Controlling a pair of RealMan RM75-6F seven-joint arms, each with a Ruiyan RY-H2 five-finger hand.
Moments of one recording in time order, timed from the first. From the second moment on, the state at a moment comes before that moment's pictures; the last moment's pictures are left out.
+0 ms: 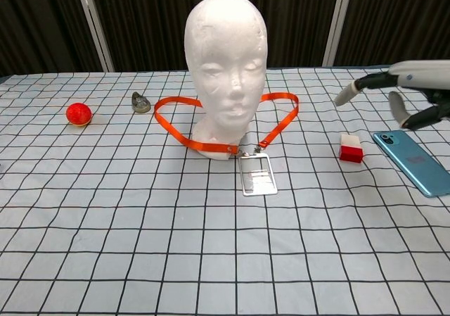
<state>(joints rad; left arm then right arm) -0.35 -1.11 -0.07 -1.86 1.12 1.46 0.37 0.67 -1.20 0.07 -1.57 -1.48 0.89 0.17</state>
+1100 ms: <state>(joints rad) -0.31 -1.13 -0.10 -1.79 1.17 1.39 0.31 0.79 -1.56 0.06 -1.40 -1.41 0.72 0.05</state>
